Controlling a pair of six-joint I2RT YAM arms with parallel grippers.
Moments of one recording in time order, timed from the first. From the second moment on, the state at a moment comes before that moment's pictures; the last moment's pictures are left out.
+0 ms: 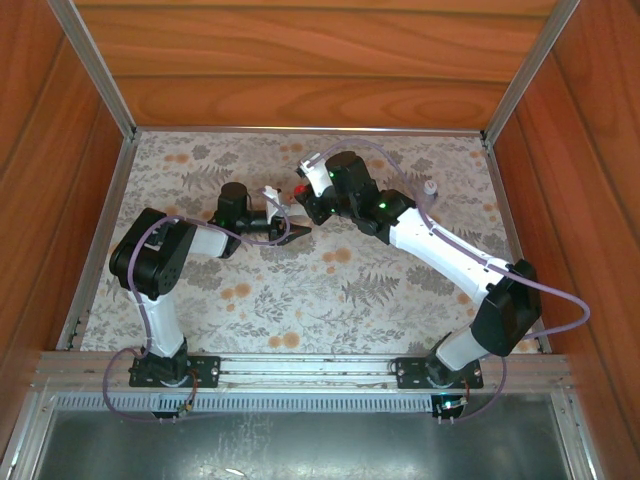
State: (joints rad) left arm -0.41 1.89 0.79 0.81 1.03 0.18; right arm 0.79 1.53 1.34 -0.40 -0.07 -0.06
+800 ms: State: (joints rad) left arm -0.41 1.89 0.79 0.81 1.04 0.18; right arm 0.79 1.73 1.80 -0.90 -0.05 -0.01
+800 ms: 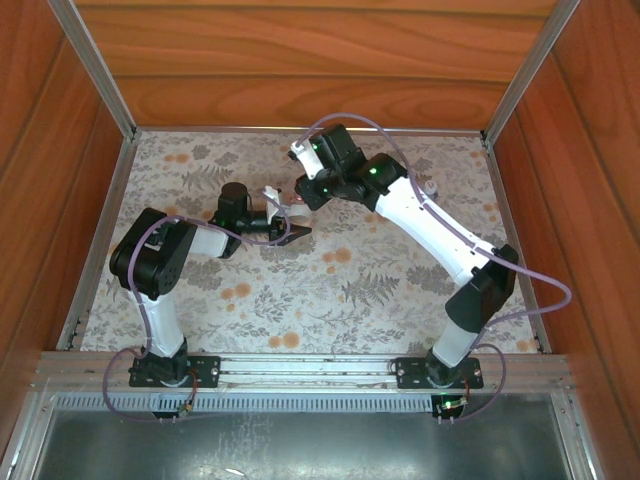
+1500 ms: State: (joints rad) left arm -0.41 1.89 0.79 0.81 1.04 0.18; right arm 0.79 1.87 2.02 -1.14 -0.09 0.02
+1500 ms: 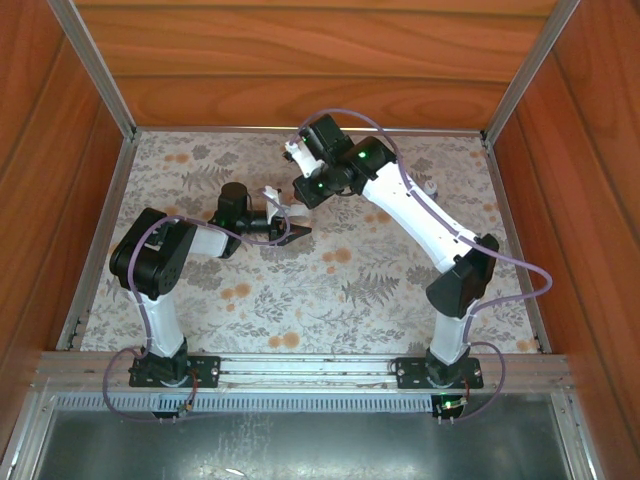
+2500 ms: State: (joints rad) left arm -0.41 1.89 0.79 0.81 1.05 0.18; right arm 0.79 1.90 2.07 -1.19 -0.08 0.04
